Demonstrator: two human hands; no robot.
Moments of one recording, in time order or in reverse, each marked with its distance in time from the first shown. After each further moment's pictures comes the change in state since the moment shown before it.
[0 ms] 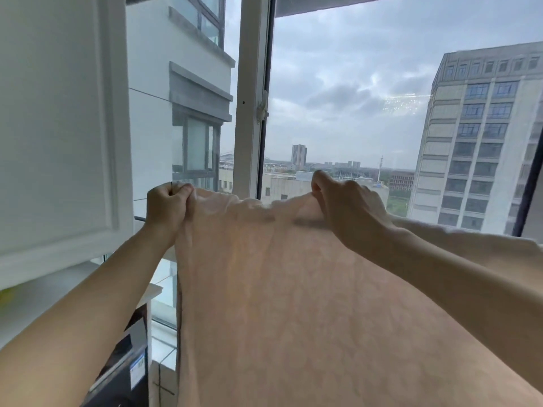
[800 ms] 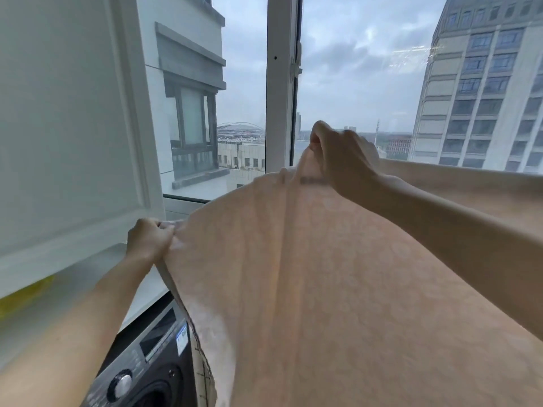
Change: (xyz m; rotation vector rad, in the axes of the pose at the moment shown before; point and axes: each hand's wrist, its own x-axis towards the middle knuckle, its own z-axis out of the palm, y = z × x) left_hand 0.044 -0.151 -0.131 0.601 -0.175 -0.246; right_hand 0.064 -0.109 0.063 0.011 0.113 0.087
